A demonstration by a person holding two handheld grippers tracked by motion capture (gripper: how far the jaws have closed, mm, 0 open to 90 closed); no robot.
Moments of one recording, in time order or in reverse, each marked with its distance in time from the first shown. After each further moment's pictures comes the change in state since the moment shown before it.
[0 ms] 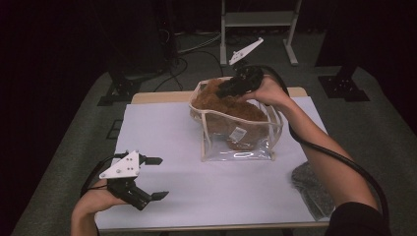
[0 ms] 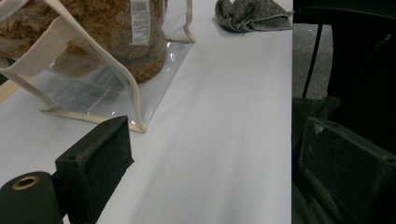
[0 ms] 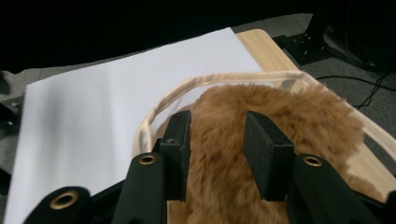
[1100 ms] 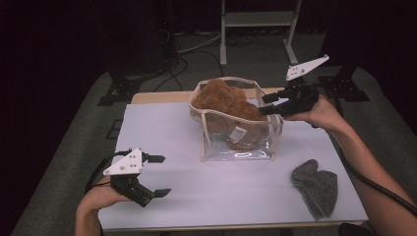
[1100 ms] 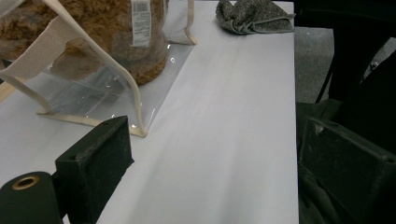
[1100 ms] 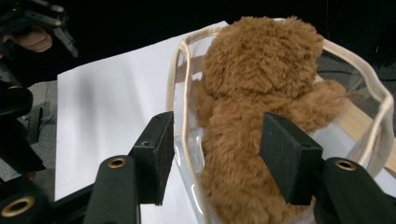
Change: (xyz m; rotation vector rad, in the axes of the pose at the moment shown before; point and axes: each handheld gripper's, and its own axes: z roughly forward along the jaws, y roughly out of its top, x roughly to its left) left arm 0.007 -0.001 0.008 -0.009 -0.011 -0.002; right arm 0.033 -0.088 -0.099 -0.082 -0.038 0.071
